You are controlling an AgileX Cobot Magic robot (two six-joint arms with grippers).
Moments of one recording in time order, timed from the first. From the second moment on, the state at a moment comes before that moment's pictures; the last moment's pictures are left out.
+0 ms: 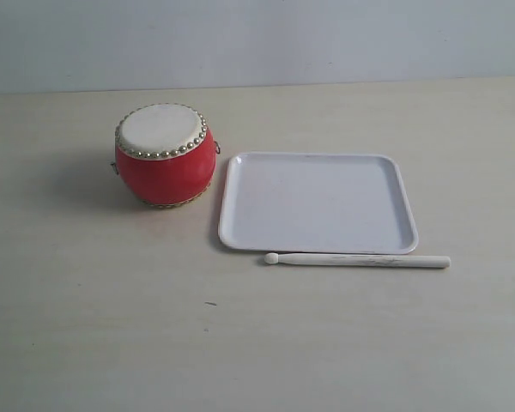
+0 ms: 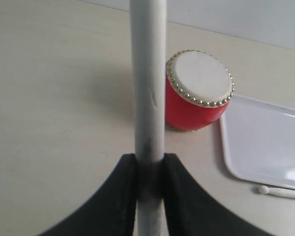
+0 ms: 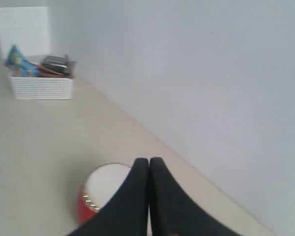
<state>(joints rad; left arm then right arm) -0.36 0.71 -0.67 0.18 0.69 -0.58 0.11 1.25 -1.06 -1.75 -0.61 1.54</state>
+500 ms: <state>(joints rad) -0.36 0.71 -0.67 0.18 0.69 -0.58 0.11 1.17 -1.08 -1.75 -0.36 1.29</state>
